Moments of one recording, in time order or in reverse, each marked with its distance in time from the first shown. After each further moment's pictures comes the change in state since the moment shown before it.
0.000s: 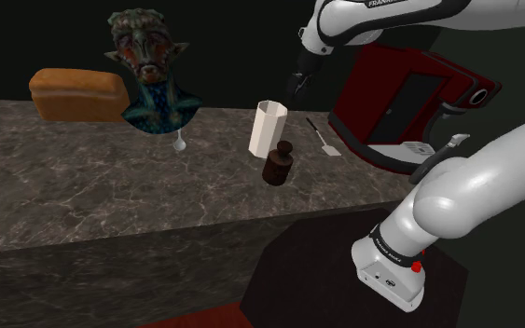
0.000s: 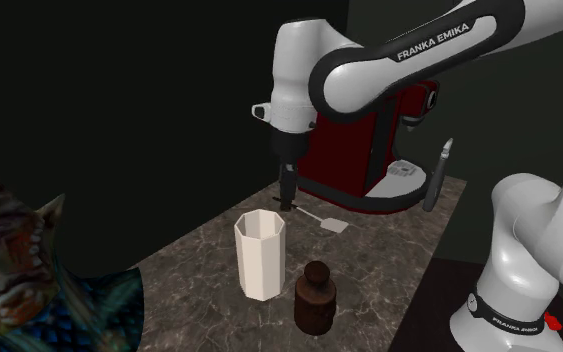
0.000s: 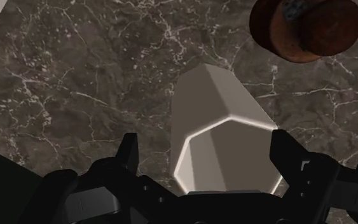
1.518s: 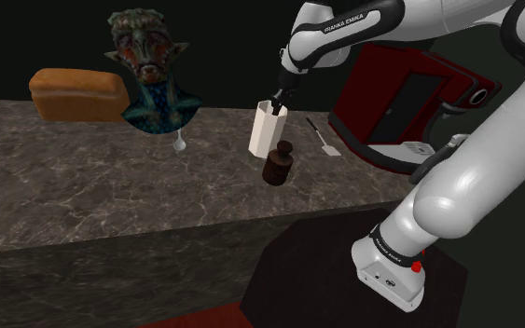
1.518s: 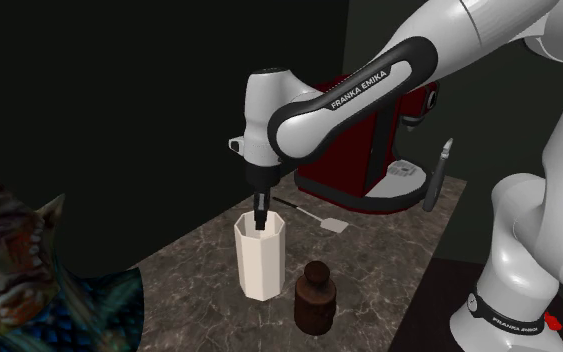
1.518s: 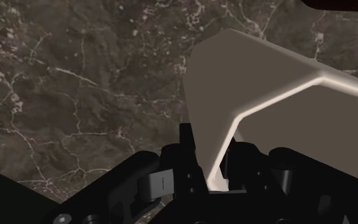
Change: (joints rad) arm 0.003 0.260 -0.019 0.072 0.052 0.185 -0.059
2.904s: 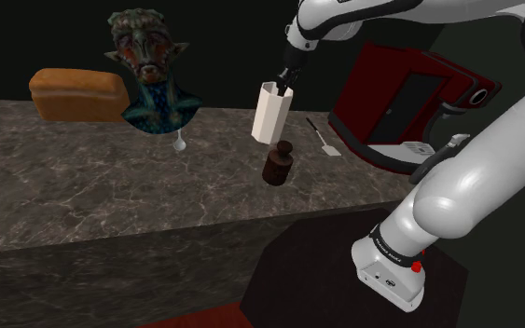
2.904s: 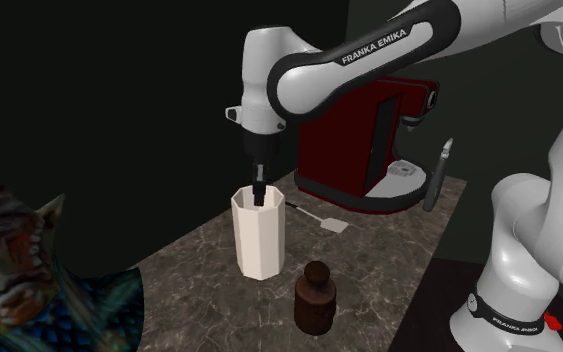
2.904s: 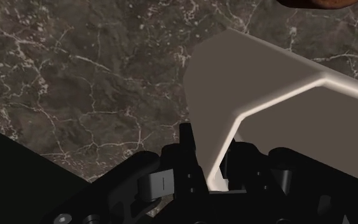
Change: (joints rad) arm -0.001 -0.069 0.000 0.104 -0.012 -0.173 0.011
